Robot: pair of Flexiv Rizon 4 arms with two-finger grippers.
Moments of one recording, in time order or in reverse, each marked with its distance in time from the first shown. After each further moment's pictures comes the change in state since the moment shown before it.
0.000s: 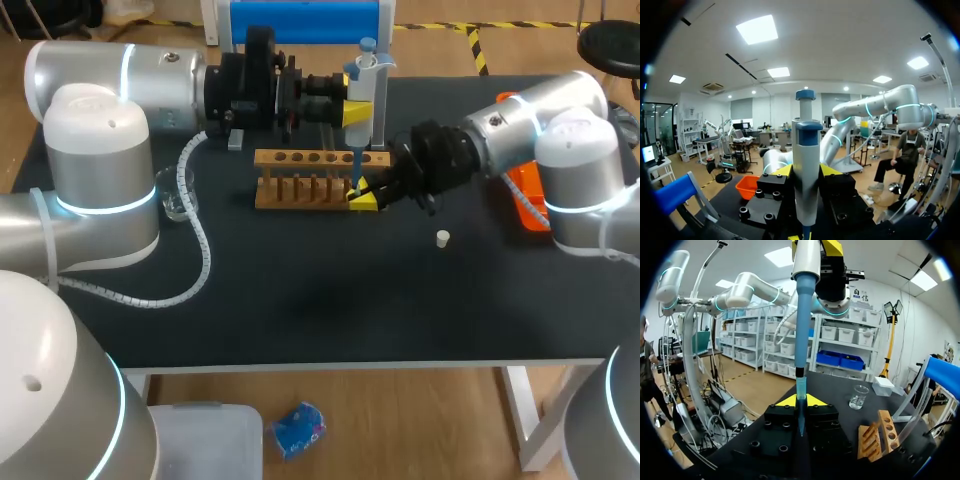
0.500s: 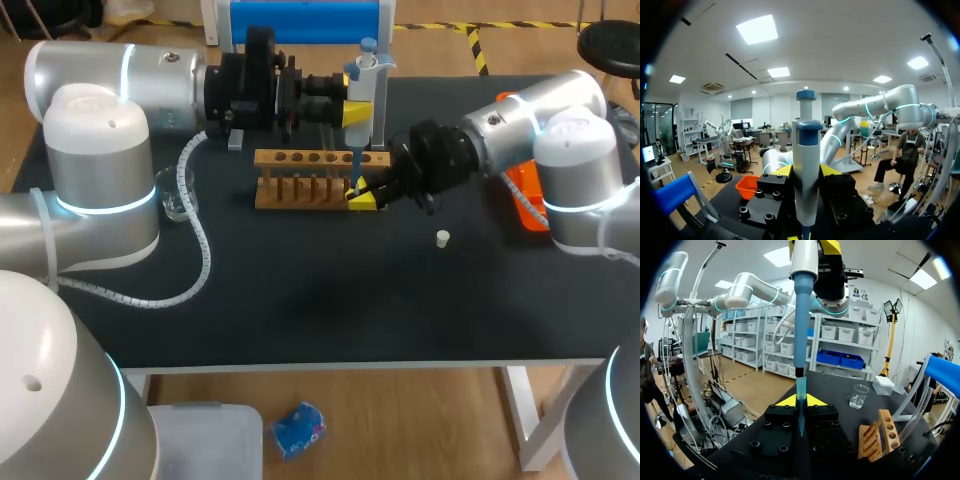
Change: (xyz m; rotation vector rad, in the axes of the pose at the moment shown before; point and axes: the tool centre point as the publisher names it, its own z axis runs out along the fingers) left arm 0.000 0.000 0.000 0.000 0.000 0.000; right arm -0.002 -0.001 0.001 0.004 0.002 0.013
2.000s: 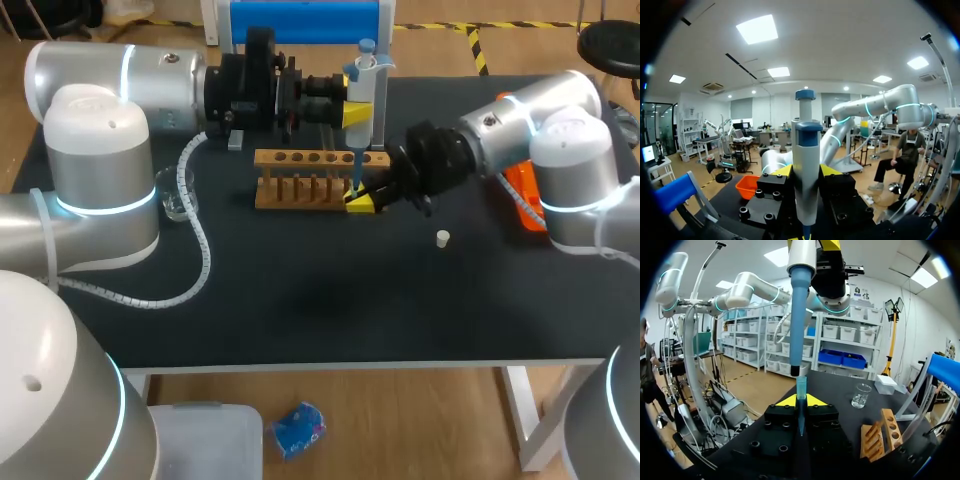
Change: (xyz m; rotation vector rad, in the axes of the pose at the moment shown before) left arm 0.000 0.001 0.000 0.000 0.000 0.000; right arm 0.002 -0.003 0.004 0.001 0.016 0.002
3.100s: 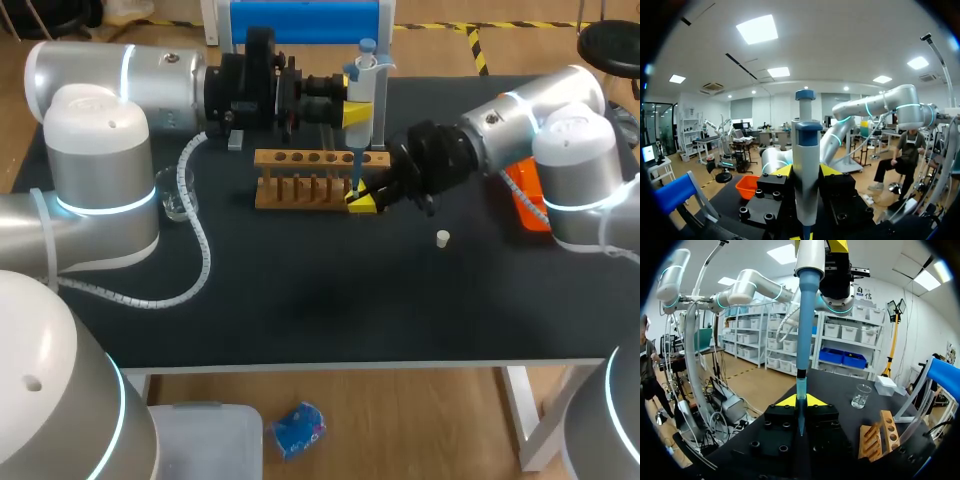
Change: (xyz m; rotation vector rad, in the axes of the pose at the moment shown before) left arm 0.000 0.000 0.000 0.000 0.000 0.000; right arm 0.004 0.003 -0.002 0.024 0.007 -0.026
